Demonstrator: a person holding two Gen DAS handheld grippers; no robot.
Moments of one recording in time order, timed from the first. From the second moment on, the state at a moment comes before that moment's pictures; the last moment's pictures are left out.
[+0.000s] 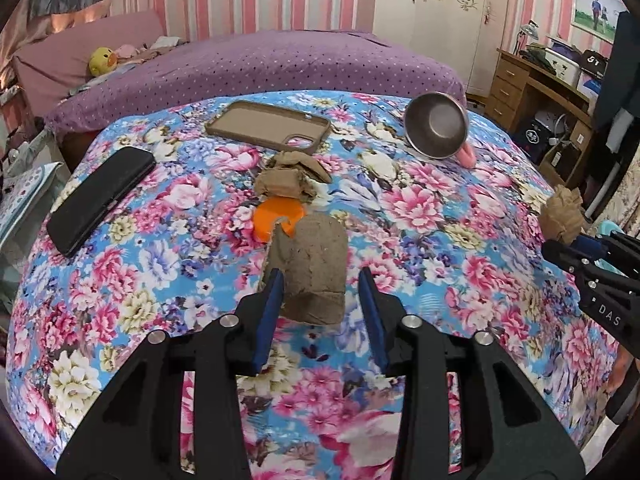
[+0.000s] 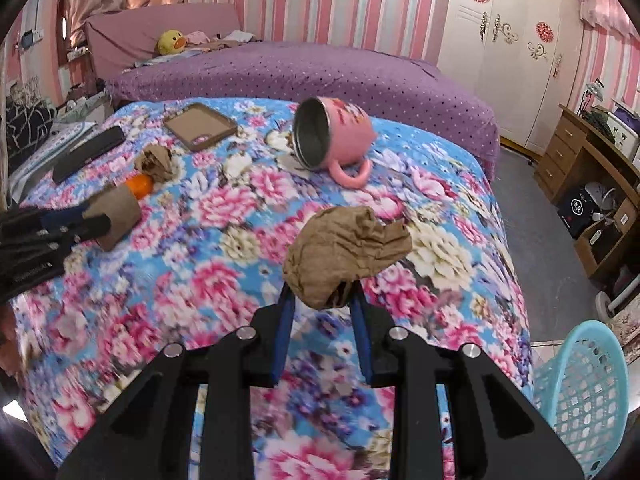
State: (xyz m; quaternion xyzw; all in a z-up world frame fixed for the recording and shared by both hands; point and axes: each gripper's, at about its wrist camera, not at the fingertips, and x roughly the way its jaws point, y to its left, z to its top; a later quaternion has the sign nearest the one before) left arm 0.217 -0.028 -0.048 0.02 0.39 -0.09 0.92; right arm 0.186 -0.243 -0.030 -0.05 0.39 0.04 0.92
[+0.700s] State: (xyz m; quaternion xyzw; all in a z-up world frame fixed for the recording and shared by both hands) left arm 0.211 0.027 -0.053 0.01 0.40 -0.06 0.92; right arm 0.177 -0.281 -0.031 -0.04 0.37 0.00 0.93
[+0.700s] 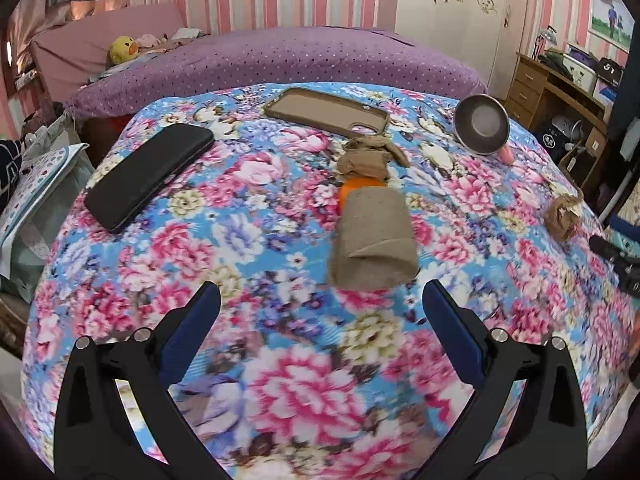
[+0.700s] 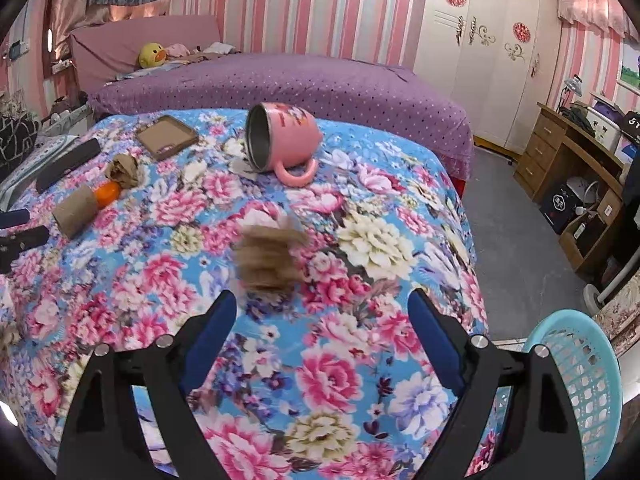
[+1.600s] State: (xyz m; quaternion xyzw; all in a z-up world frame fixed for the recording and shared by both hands) left arm 0.217 -0.016 -0.048 -0.03 0.40 -0.04 0.92; right arm 0.183 -0.293 -0.016 0.01 0.36 0.03 0.93
